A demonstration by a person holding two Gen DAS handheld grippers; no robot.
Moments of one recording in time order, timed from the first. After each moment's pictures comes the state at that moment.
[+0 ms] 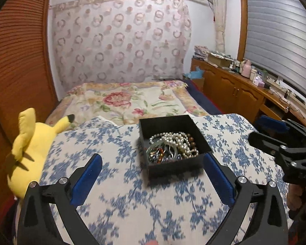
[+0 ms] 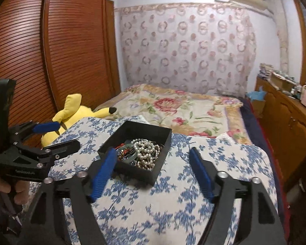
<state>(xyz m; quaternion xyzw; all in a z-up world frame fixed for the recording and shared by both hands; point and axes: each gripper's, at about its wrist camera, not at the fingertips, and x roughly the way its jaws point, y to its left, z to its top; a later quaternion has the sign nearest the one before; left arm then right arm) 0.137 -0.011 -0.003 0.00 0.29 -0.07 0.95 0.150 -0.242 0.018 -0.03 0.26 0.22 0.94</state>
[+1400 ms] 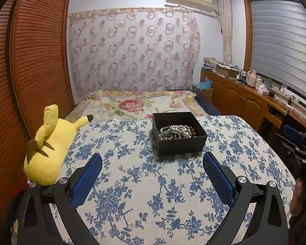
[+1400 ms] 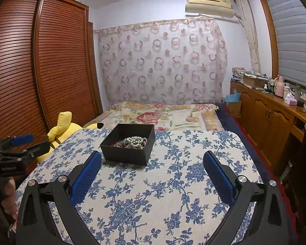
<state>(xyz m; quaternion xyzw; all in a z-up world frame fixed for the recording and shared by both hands) 0.043 0.002 0.005 0.00 0.26 -0.02 0.97 0.057 -0.272 0.018 0.01 0.21 0.15 0.97</state>
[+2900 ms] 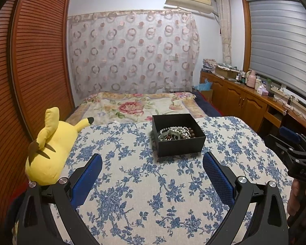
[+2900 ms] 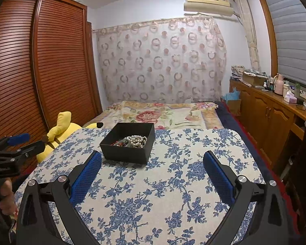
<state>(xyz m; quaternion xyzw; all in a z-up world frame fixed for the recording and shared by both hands) 0.040 -0.002 0.010 0.00 0.25 -0.02 0.97 0.059 -0.269 0.014 0.01 0.21 0.15 0.97</state>
